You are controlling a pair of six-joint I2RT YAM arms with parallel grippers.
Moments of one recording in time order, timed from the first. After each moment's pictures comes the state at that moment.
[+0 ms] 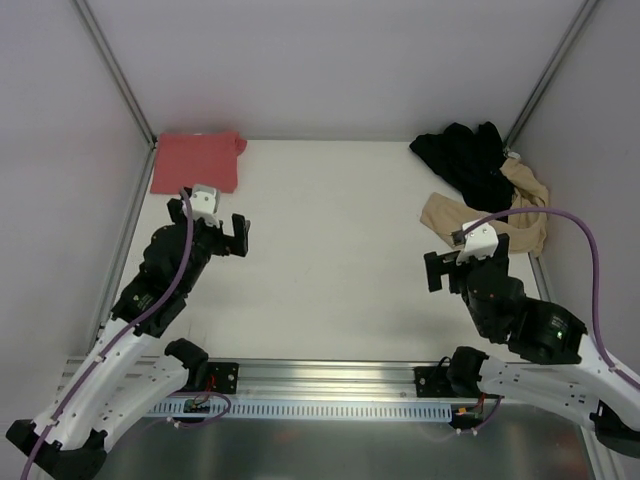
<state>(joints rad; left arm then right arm) -0.50 0.66 0.83 -0.34 -0.26 -0.02 1.09 0.56 0.96 -0.84 0.90 0.11</state>
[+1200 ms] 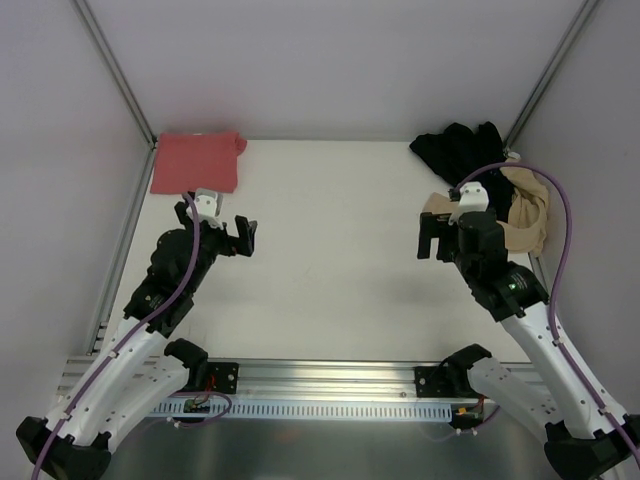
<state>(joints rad) -0.46 0.65 0.66 -0.14 -0.18 -0.06 0.46 0.80 0.91 -0.62 0.34 0.15</state>
